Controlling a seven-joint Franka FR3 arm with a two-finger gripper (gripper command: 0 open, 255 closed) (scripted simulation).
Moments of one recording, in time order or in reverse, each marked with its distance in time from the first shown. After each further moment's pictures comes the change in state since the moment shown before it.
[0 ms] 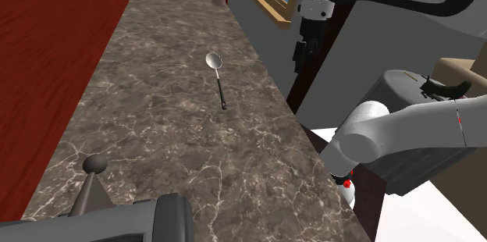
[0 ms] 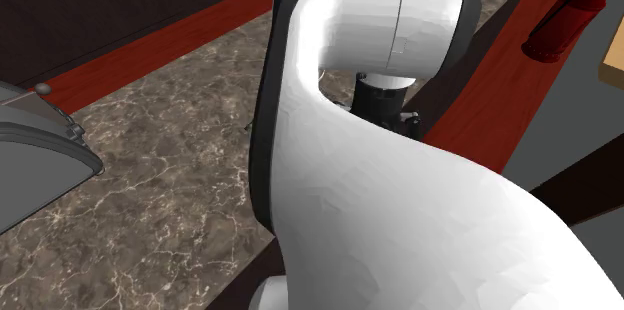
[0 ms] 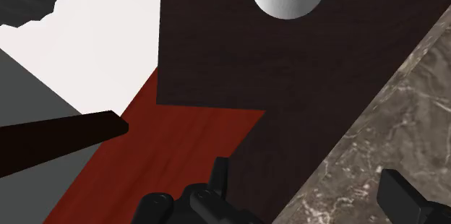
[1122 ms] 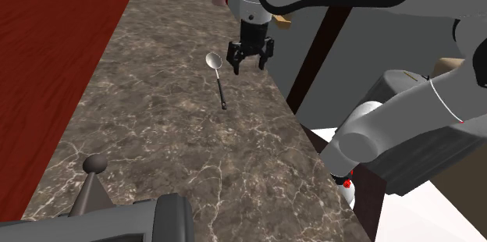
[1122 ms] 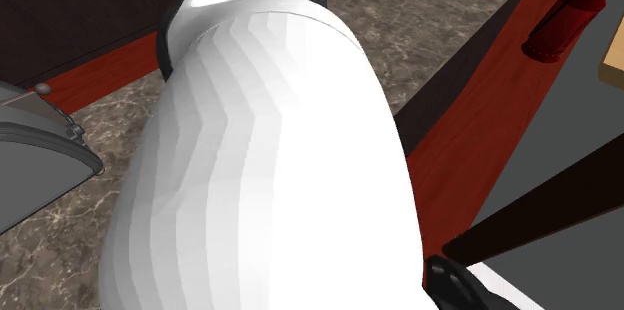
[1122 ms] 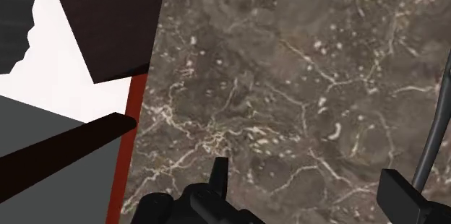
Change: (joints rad) arm -0.025 0.338 0.344 0.178 0.130 0.279 0.649
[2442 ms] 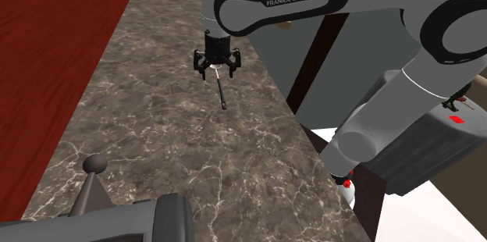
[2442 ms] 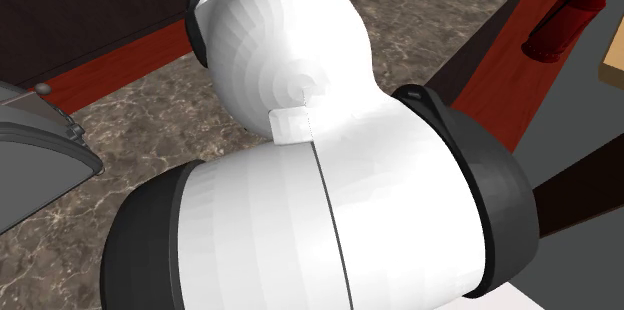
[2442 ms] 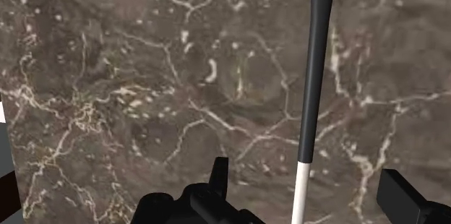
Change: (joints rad) arm -0.028 0.304 0.132 0.140 -0.115 0.186 0.367
